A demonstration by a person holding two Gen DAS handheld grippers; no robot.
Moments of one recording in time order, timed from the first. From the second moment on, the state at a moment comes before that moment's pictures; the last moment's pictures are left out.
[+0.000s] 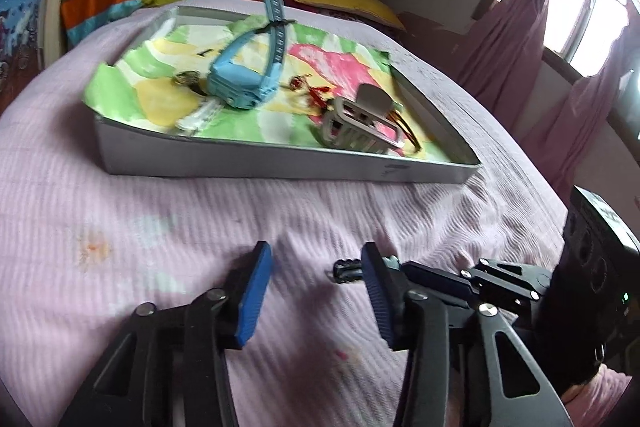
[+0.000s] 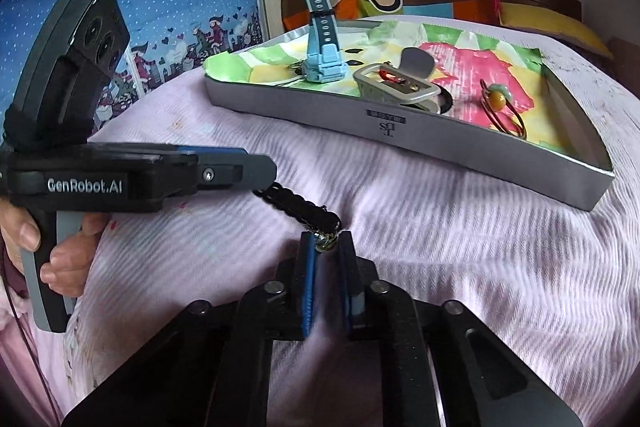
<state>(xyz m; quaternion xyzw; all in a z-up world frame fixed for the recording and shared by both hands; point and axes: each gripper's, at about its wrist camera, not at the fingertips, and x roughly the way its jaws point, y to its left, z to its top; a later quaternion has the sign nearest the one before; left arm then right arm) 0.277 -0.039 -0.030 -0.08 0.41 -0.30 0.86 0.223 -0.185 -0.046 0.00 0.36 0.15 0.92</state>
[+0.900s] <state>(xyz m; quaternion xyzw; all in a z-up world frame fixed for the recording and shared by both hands) 0.269 -0.058 -0.041 -0.03 0.41 -0.31 0.85 0.232 -0.190 -0.054 0.03 0.38 0.16 0.91</state>
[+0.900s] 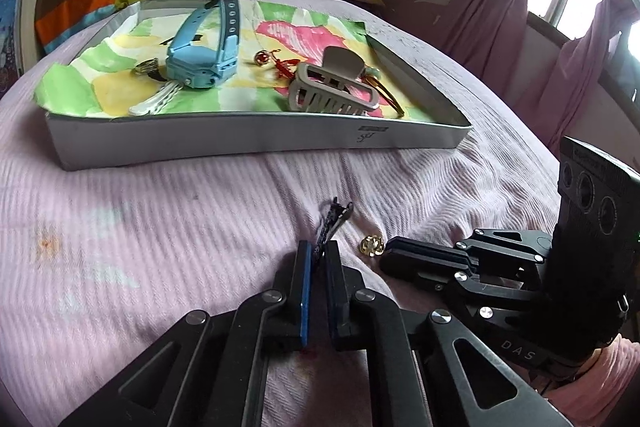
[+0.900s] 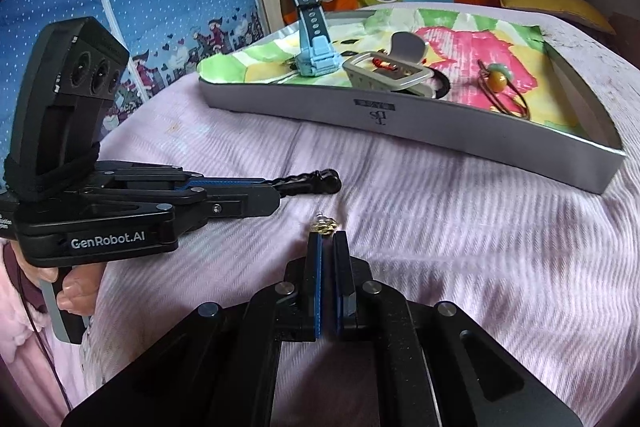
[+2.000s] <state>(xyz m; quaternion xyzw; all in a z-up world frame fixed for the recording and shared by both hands) 0.265 -0.039 -0.042 -0.08 0.40 -0.28 0.87 0.270 -0.170 -0.049 0.00 0.40 0.17 0.90</state>
